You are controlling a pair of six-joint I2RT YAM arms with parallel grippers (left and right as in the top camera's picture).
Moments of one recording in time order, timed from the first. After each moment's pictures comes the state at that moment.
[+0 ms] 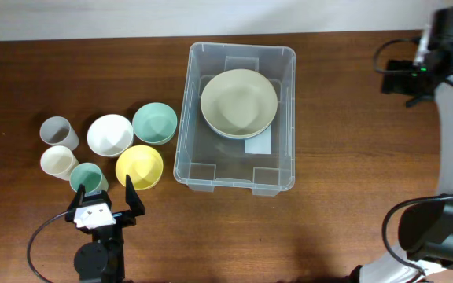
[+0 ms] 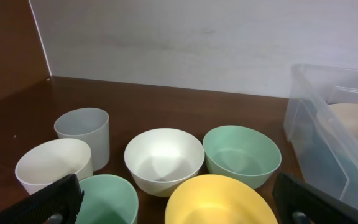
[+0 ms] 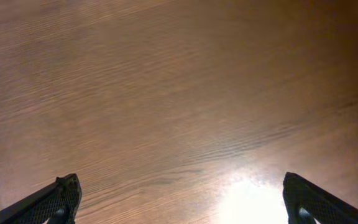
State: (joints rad) left arm 0.08 0.01 0.01 -0.07 -0.09 -0.05; right arm -0.27 1.83 1.89 -1.15 0.14 0.03
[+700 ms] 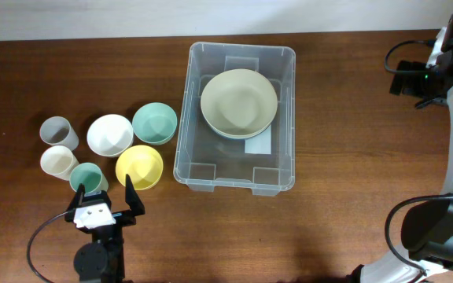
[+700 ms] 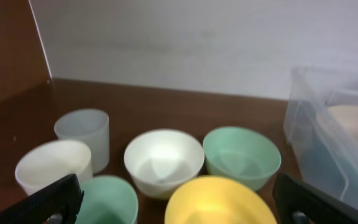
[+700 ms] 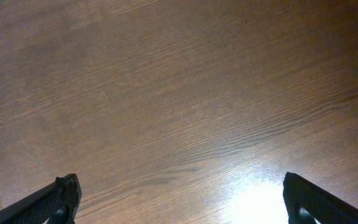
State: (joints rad) left arm 0.08 0.01 0.01 -0.05 -0.09 -0.05; right arm -0.31 1.83 1.89 -1.15 0.11 0.03
